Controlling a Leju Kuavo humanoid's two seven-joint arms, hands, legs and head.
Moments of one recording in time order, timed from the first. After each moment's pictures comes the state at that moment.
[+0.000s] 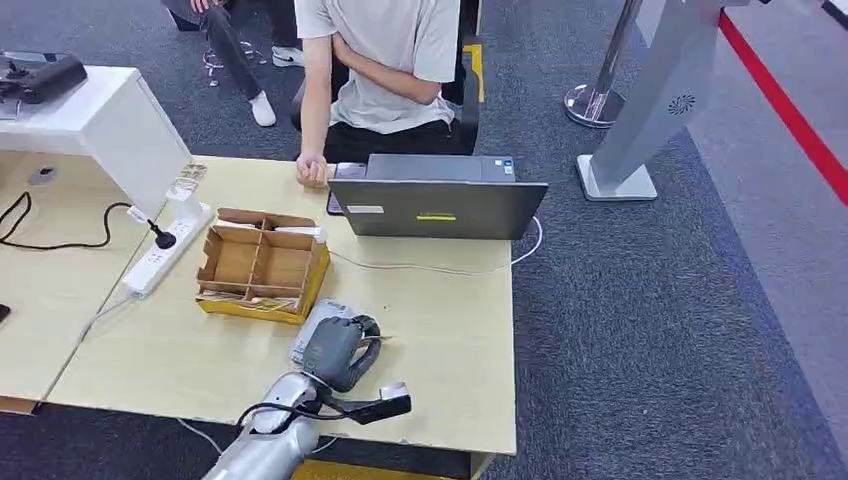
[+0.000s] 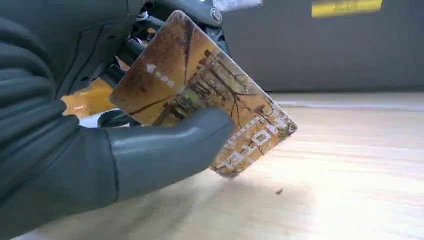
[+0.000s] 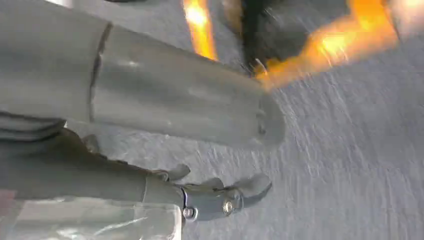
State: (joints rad) left arm -0.20 -0.11 -0.27 -0.78 -1.15 0.66 -0.40; right arm -0.02 0.05 -0.87 -0.18 0.69 0.11 0.01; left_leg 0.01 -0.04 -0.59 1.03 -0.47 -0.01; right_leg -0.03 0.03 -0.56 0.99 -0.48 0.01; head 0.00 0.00
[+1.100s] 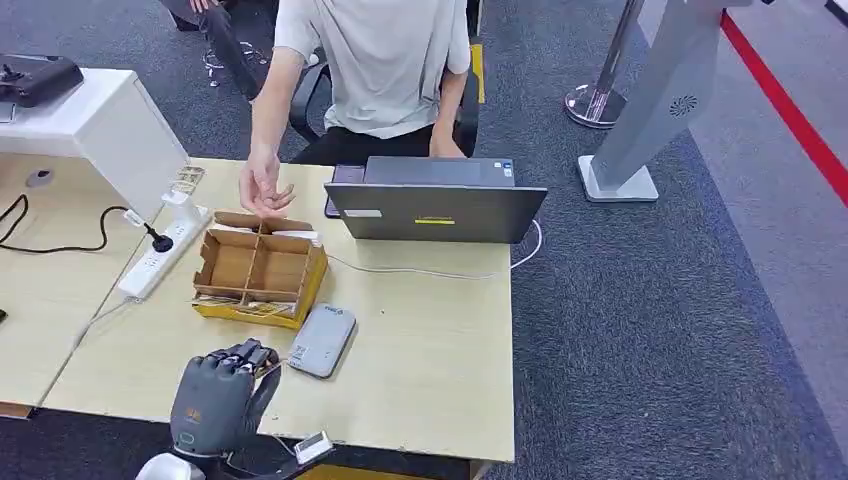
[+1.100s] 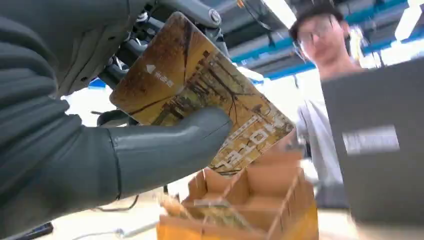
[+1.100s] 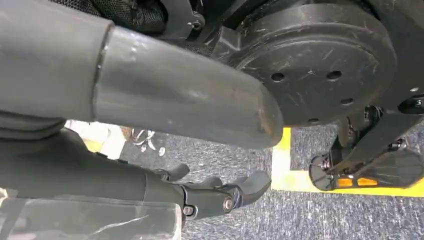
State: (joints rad) left arm 0.27 0.03 -0.18 -1.81 -1.48 0.46 -0.06; right arm 0.38 0.35 -0.62 -0.98 0.38 0.42 0.42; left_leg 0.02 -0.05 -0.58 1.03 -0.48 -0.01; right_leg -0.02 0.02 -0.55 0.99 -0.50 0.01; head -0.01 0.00
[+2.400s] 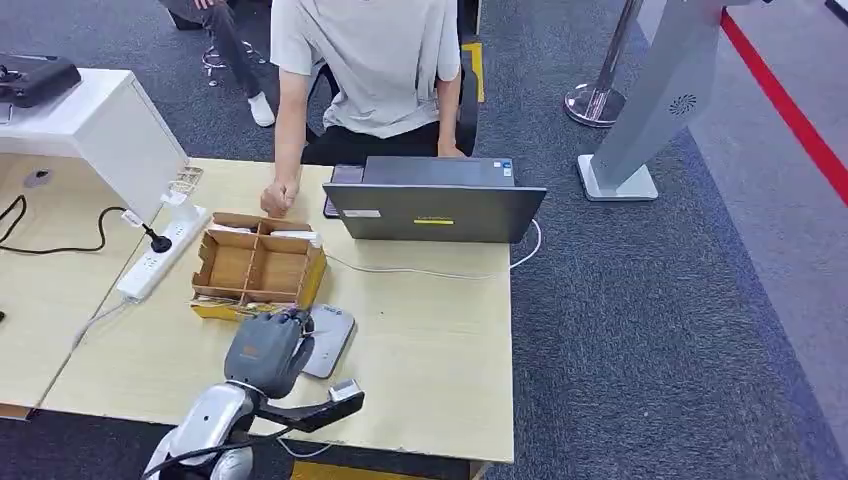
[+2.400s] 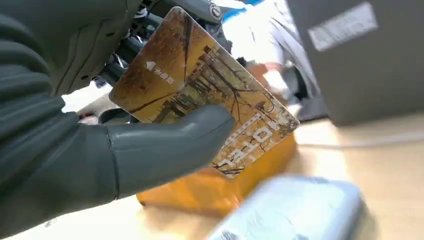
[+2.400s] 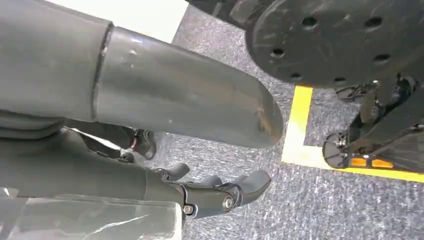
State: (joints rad) left arm 0.01 0.00 -0.26 -1.59 -1.44 0.12 0.01; right arm 0.25 0.35 -0.96 -0.94 0.85 0.67 0.26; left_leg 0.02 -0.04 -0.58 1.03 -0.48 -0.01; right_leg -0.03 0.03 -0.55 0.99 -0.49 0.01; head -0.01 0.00
